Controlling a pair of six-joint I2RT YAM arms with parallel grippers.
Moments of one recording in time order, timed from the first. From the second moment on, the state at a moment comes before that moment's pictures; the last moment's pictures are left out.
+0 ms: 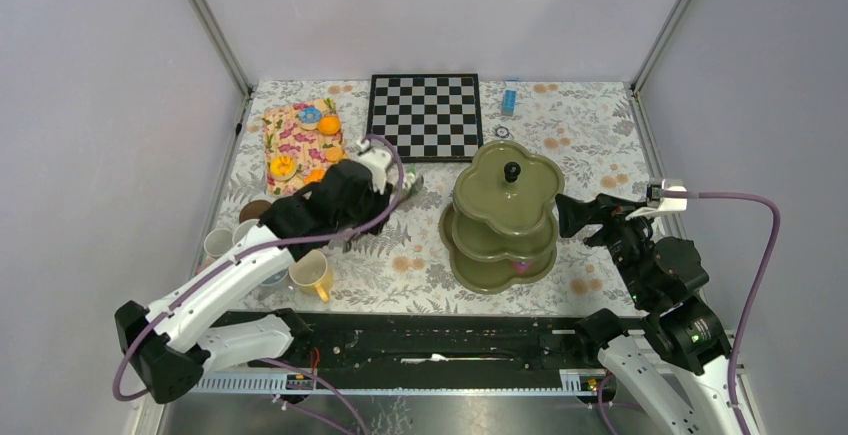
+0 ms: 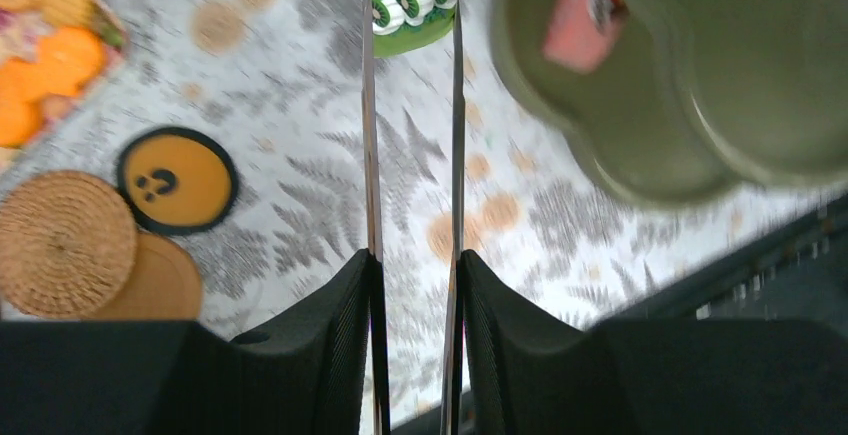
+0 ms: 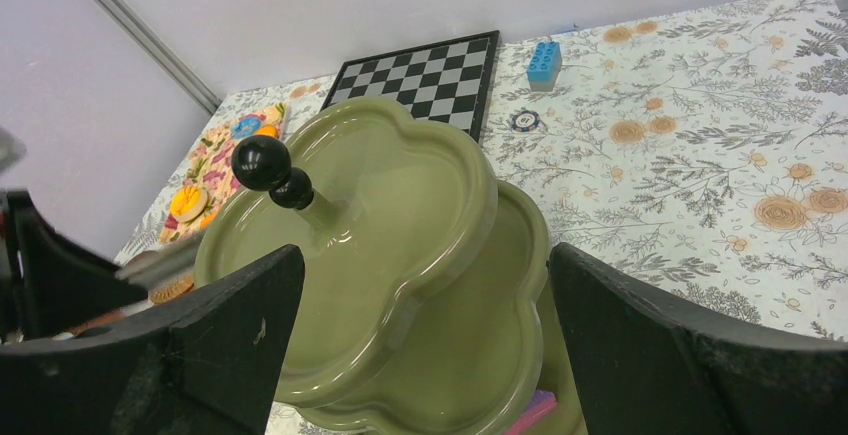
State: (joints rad) left arm -0.71 1.07 1.04 -0.68 -0.14 -0.25; right arm 0.46 0.32 0.79 -0.50 0.23 0.37
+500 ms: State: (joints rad) left arm -1.02 1.07 0.99 -0.83 0.00 -0.25; right arm 0.46 0.33 0.78 -0.49 0.23 0.37
